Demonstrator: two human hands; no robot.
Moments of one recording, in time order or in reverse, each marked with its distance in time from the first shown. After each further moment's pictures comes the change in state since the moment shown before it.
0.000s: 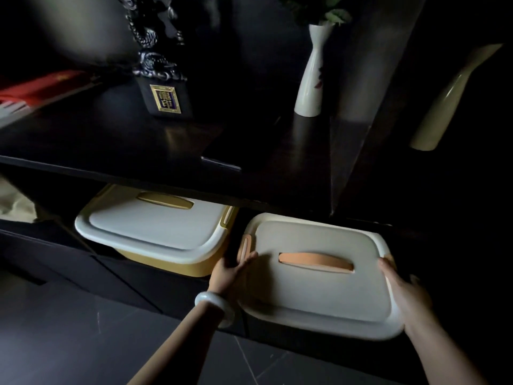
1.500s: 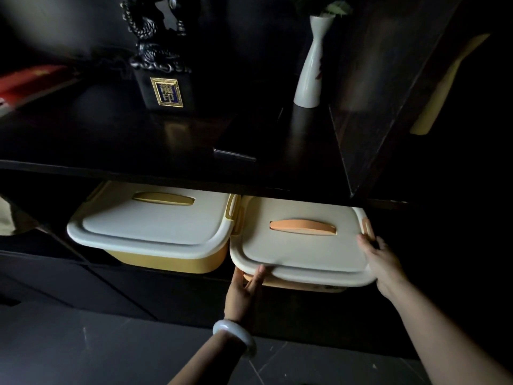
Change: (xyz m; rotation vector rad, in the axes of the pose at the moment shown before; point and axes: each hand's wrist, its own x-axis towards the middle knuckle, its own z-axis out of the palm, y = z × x) left_hand -0.035 -0.042 0.002 -0.160 -0.148 0.182; right_hand -0.016 -0.011 0.045 0.044 -0.113 -0.102
